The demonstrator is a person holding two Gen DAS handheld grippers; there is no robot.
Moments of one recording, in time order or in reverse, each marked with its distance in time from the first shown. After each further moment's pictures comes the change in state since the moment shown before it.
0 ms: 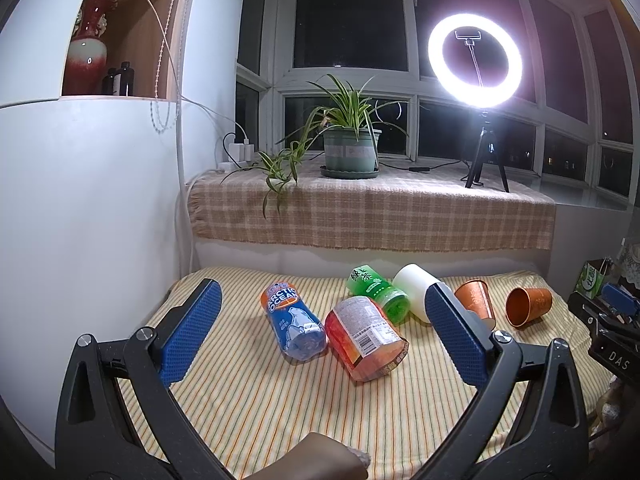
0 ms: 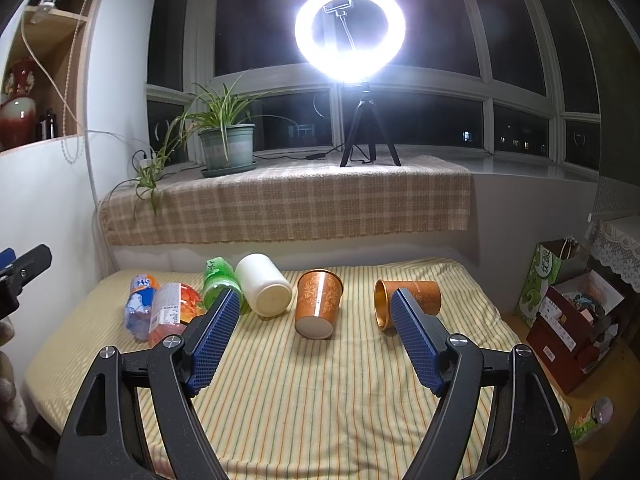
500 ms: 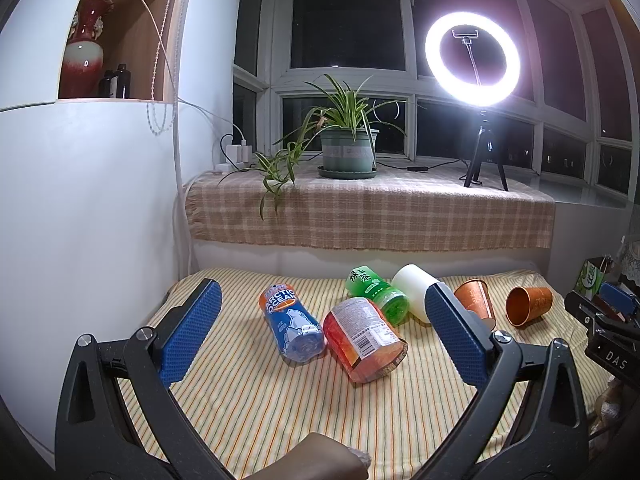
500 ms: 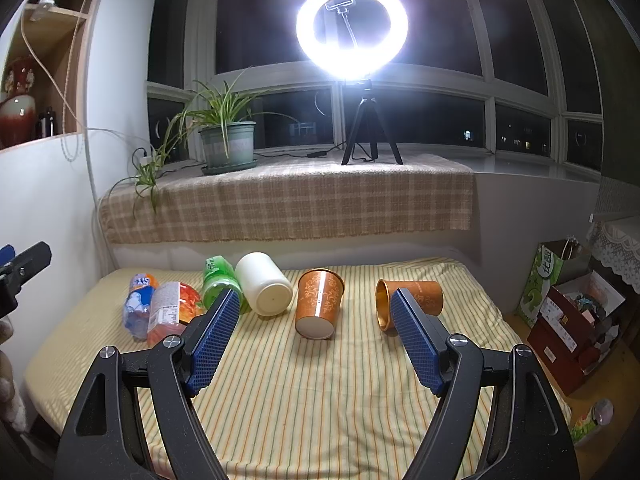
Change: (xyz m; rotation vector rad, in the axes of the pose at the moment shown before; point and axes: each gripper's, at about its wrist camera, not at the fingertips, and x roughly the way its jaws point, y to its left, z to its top) left arm 0.000 -0.001 -0.002 0.002 -0.001 0.000; right arm 0.002 0.001 -0.001 -0.001 0.000 -0.002
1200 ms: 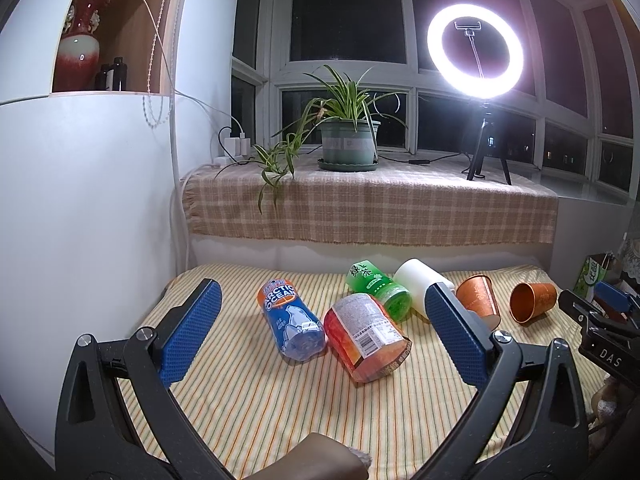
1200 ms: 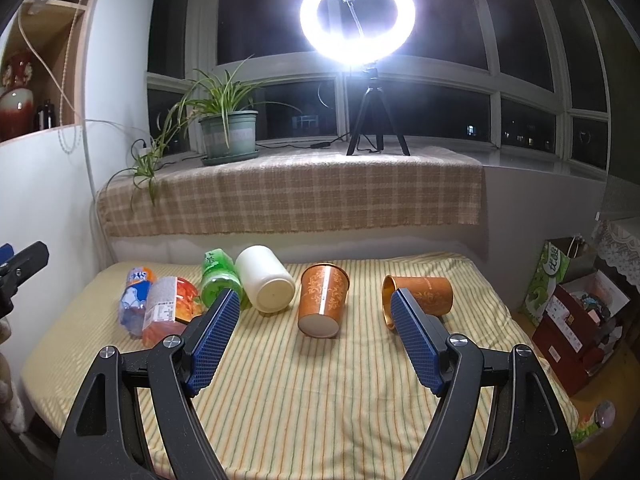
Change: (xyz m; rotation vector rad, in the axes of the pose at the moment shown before) left arm 0.016 -0.003 -0.005 0.006 0.021 -0.003; right arm 0.020 0.004 -0.002 -0.011 0.035 0.009
